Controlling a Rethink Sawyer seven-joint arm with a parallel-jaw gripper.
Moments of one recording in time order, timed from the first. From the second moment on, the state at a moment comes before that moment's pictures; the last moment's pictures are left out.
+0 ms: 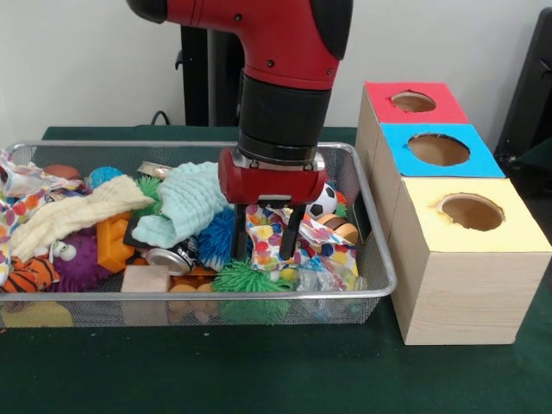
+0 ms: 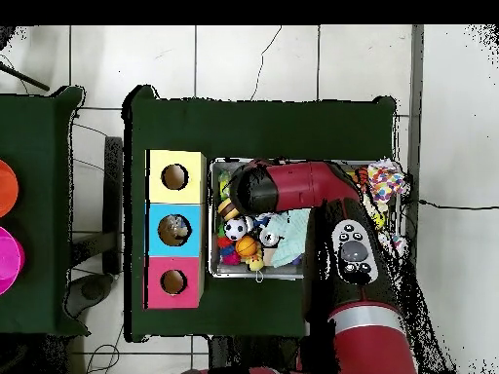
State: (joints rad) arm -0.31 -0.53 0.14 1.39 -0.44 0.48 1.59
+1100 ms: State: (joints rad) arm -0.42 -0.52 0.19 1.39 -0.35 0.60 1.59
